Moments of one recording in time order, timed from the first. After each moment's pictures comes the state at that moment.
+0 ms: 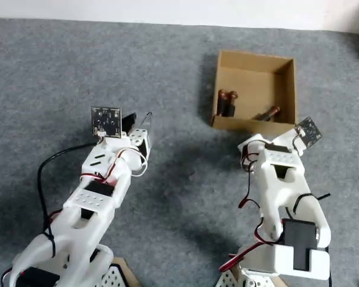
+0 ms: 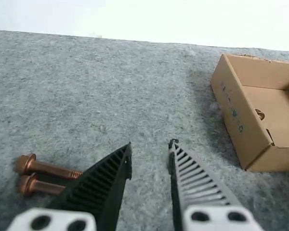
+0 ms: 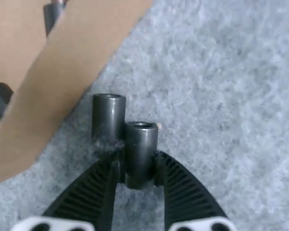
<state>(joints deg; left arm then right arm) 8.6 -32.5 75.2 -14.6 14.6 3.1 -2.4 46.5 31.8 -47.3</state>
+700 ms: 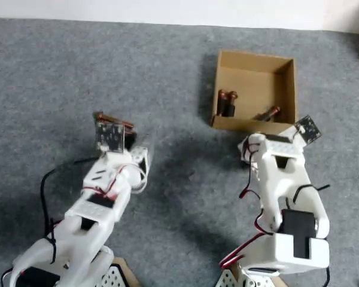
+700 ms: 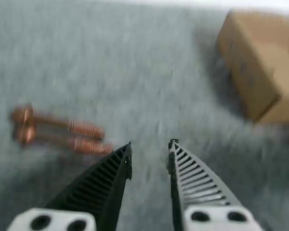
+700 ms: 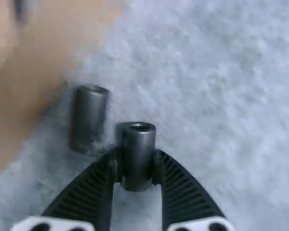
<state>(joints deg) 9.5 -32.5 85.3 -17.6 14.6 3.1 2.3 36.9 48.7 -48.7</state>
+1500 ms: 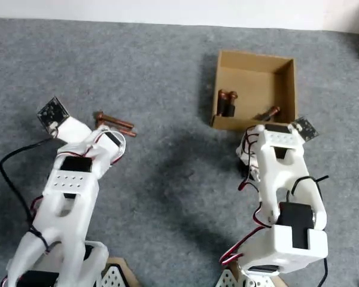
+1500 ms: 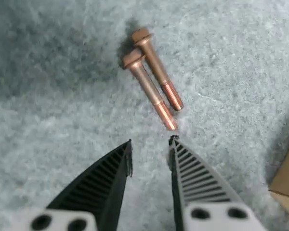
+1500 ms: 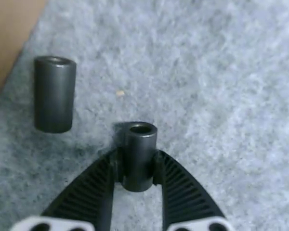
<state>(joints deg) -2.2 -32.7 58.3 33.8 52.3 1.8 2.6 31.5 58.5 -48.7</state>
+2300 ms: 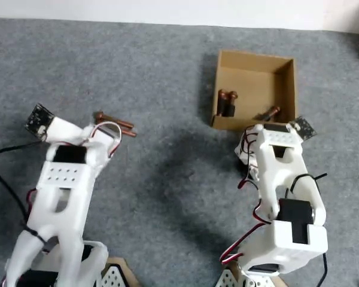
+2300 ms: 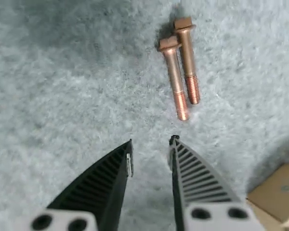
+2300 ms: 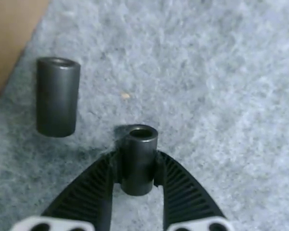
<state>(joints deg) -3.4 -31.1 46.5 53.4 68.8 1.8 7.9 30.6 57.1 -48.7</state>
